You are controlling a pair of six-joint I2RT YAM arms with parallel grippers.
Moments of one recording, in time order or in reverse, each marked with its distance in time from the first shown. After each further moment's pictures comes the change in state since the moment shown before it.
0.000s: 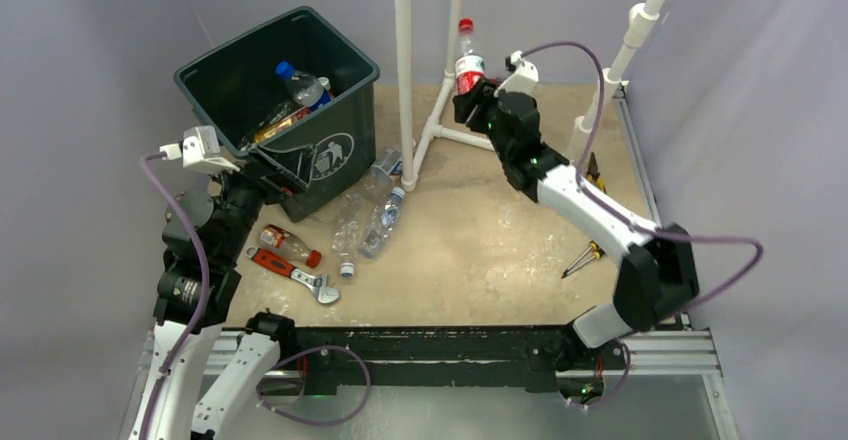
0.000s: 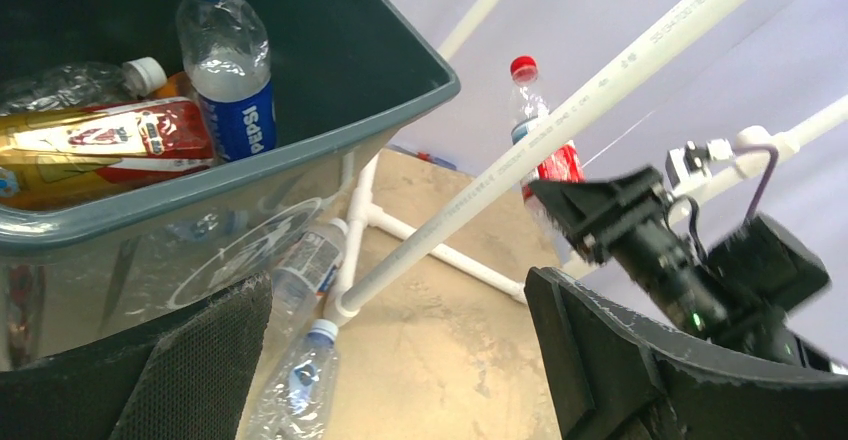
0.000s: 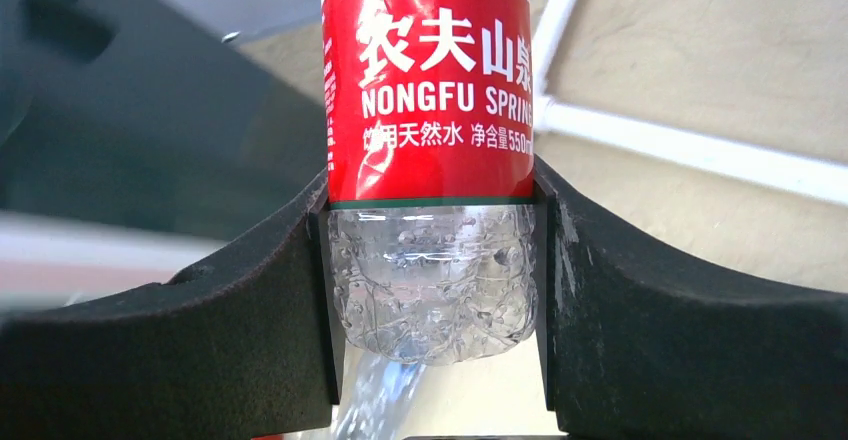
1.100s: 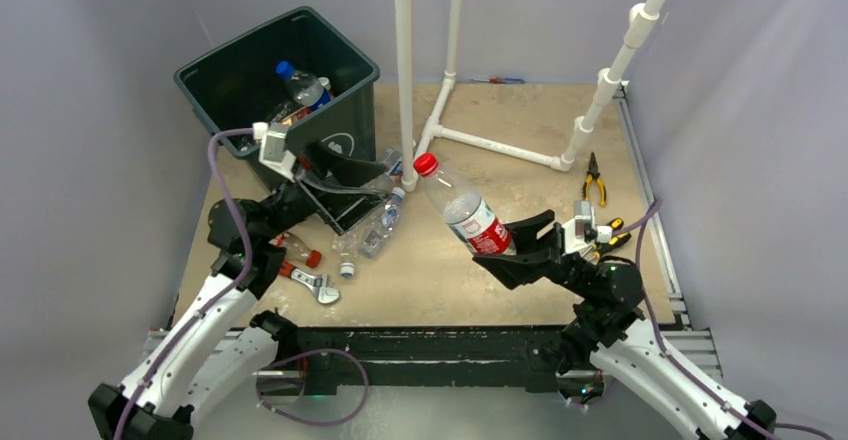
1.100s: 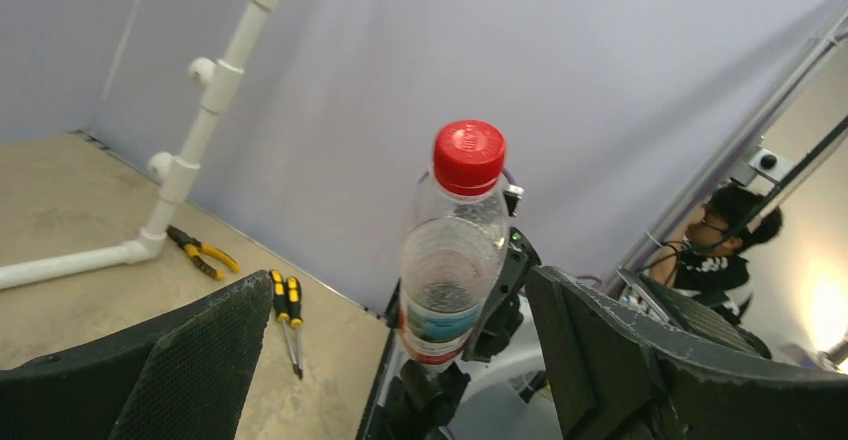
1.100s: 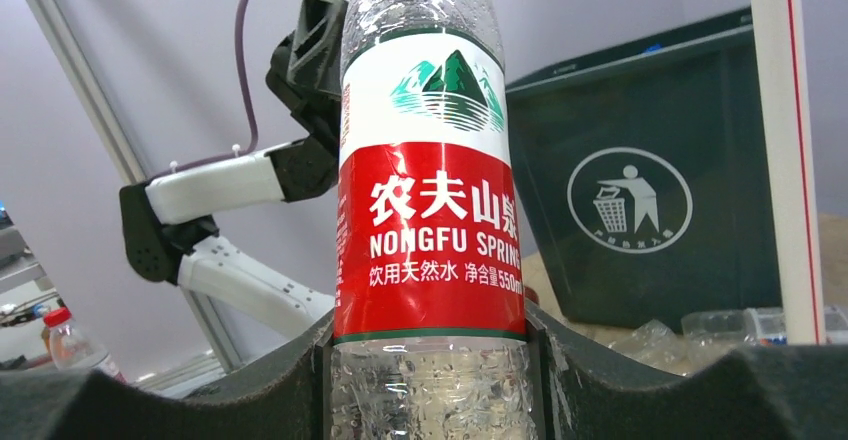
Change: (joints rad) left arm -0.182 0.135 -0.284 0.945 0.650 -0.358; right arm 0.192 -1.242 -0.986 0.418 -0.768 0.034
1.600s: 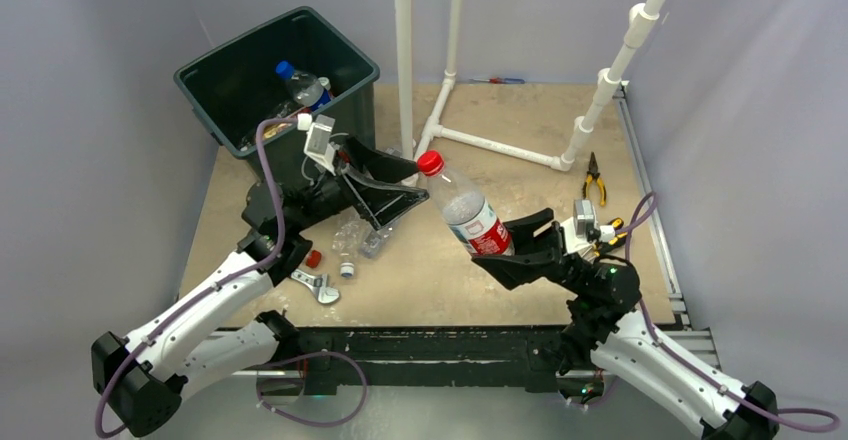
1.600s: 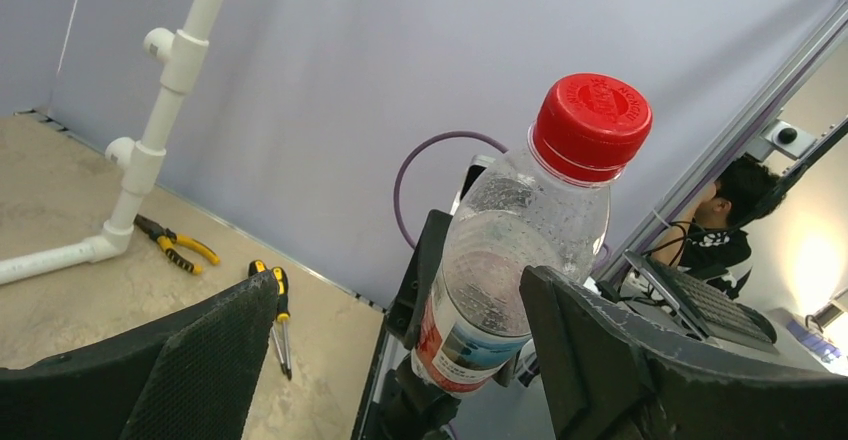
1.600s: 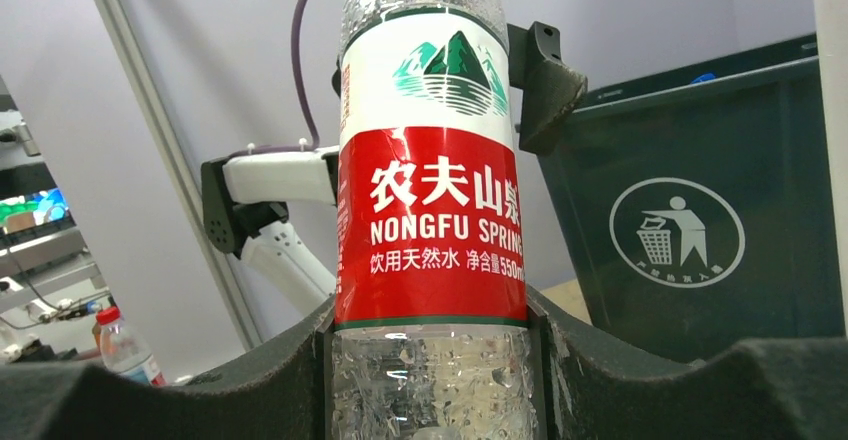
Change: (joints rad) left arm -0.256 0.189 0.093 -0.020 -0.109 0.156; right arm 0.048 0.138 -0.031 0.270 0.011 0.063
